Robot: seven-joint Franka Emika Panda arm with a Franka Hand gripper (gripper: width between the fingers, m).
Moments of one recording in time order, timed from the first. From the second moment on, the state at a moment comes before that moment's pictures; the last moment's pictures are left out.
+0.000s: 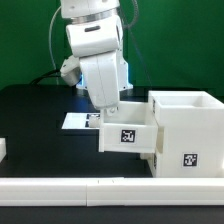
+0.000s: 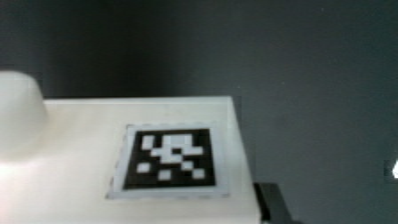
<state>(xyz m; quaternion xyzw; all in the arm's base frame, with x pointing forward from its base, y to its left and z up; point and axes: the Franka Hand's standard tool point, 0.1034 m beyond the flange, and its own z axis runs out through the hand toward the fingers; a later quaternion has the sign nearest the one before) 0.525 -0.023 0.080 -0.72 -0.69 -0.04 0.11</state>
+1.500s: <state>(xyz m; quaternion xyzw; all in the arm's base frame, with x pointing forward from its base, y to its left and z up) 0.524 -0.008 0.071 -0.71 -0.69 -0.08 0.09</state>
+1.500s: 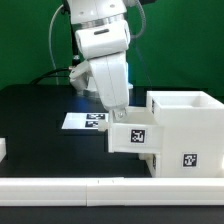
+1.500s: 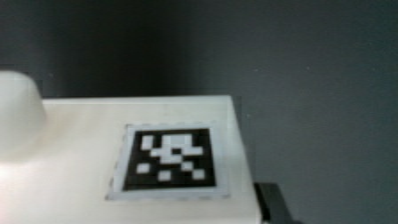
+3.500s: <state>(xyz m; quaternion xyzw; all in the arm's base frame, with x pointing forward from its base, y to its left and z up) 0.577 -0.006 0.076 -0.70 -0.68 -0.16 0.18</state>
